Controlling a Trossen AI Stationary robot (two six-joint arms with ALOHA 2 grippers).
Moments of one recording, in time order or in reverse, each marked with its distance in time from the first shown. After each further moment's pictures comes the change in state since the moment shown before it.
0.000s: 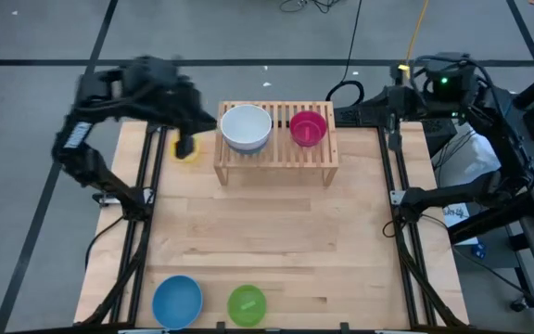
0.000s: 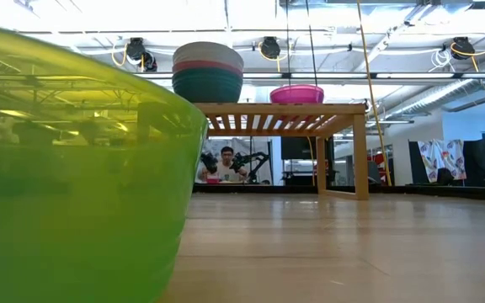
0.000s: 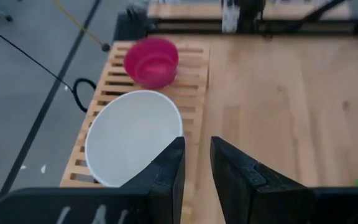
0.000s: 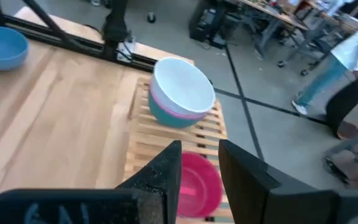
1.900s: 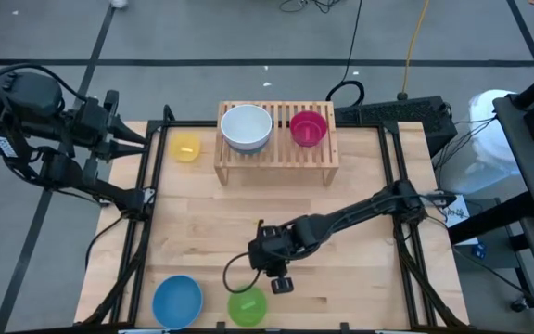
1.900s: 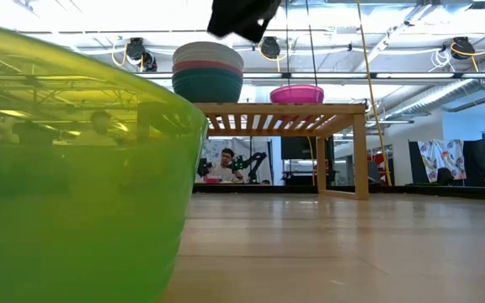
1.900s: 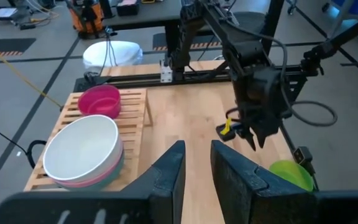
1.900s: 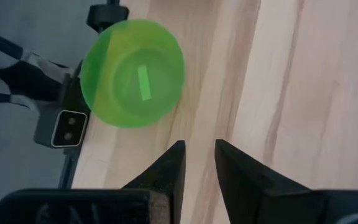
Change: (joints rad) left arm -0.285 -0.325 -0.001 -0.079 0.004 -0.120; right arm 0.894 0.894 0.000 0.302 0.132 0.768
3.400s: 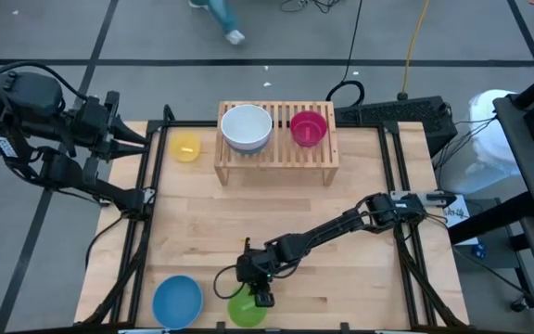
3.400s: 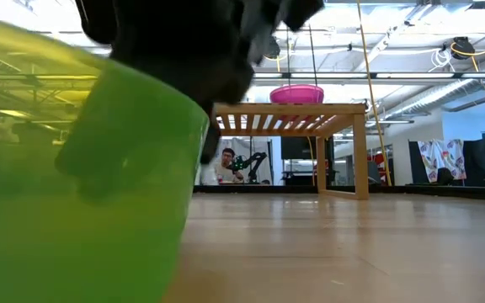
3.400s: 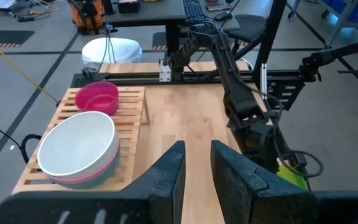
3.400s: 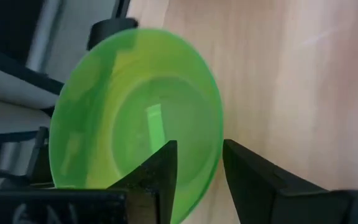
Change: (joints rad) left arm 0.000 0.000 0.000 0.000 0.000 -0.044; right arm 0.007 0.232 -0.121 0.518 -0.170 0.175
